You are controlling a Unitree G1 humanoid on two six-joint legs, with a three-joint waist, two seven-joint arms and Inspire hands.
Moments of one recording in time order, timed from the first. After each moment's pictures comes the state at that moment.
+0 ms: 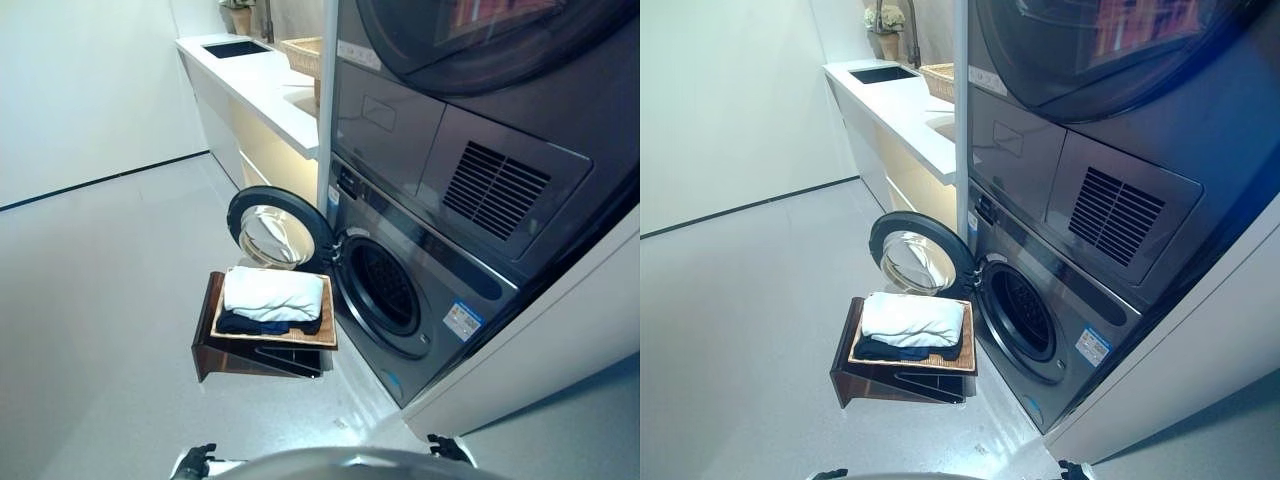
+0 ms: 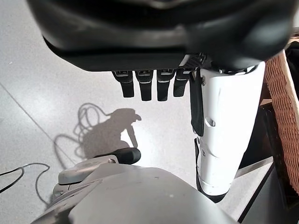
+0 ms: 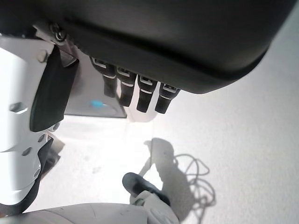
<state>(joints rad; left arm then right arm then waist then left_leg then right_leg) 0.02 0.19 -0.22 1.42 -0.02 -0.12 0.13 0.00 -0.22 0.31 1.39 0.00 -0.11 -0.22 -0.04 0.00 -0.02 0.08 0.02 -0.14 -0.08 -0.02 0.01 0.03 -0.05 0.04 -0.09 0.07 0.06</state>
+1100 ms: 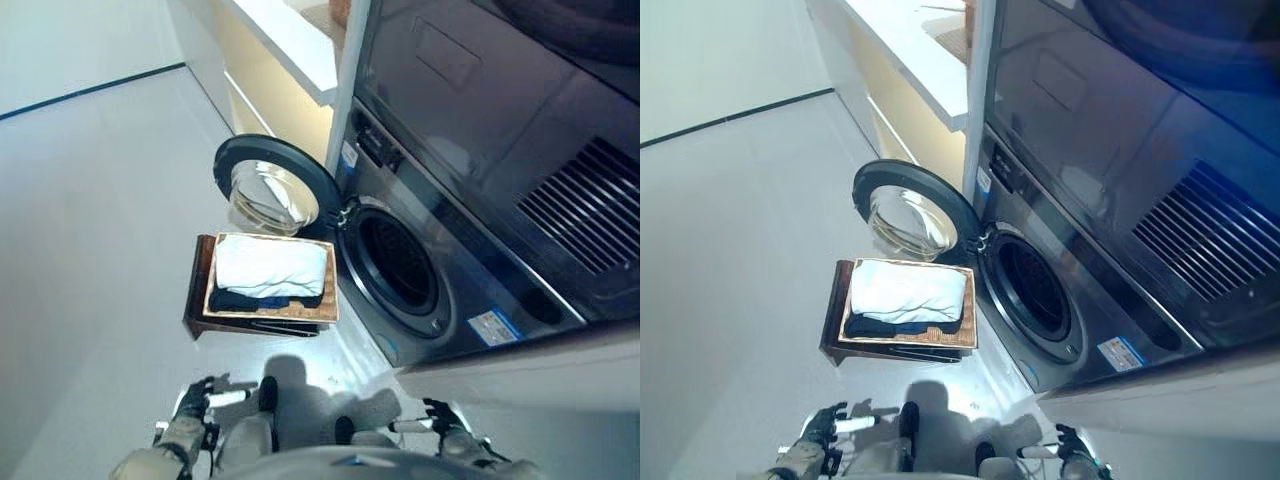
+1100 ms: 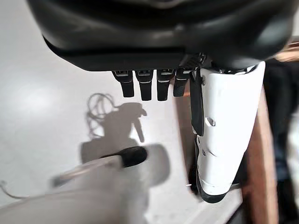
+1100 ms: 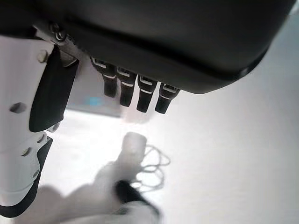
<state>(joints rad) -0.20 0.22 -0.25 1.40 -0.14 -0.14 0.17 -0.14 -0.20 0.33 1.39 0.03 -0.11 -0.24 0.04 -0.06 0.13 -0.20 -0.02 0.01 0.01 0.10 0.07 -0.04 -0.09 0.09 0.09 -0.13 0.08</state>
